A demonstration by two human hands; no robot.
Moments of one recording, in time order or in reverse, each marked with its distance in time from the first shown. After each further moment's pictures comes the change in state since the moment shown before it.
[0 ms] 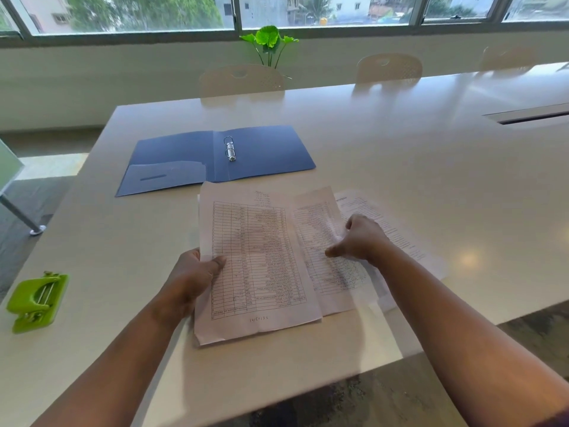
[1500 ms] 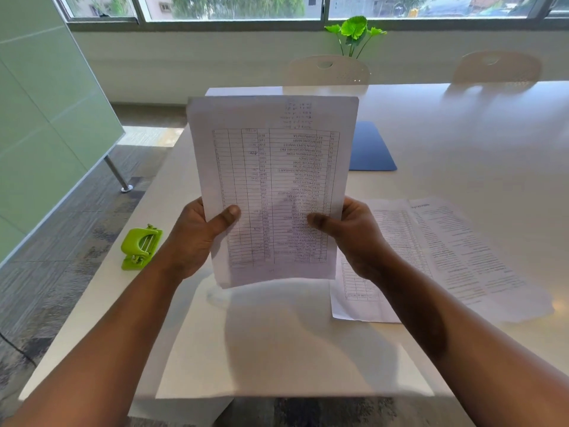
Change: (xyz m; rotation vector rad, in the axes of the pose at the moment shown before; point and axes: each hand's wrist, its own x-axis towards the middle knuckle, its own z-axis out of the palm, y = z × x) left_hand -0.029 0.024 -0.114 -0.214 -0.105 0.571; right_hand -0.072 -0.131 0.063 1.077 -0.371 -0.519
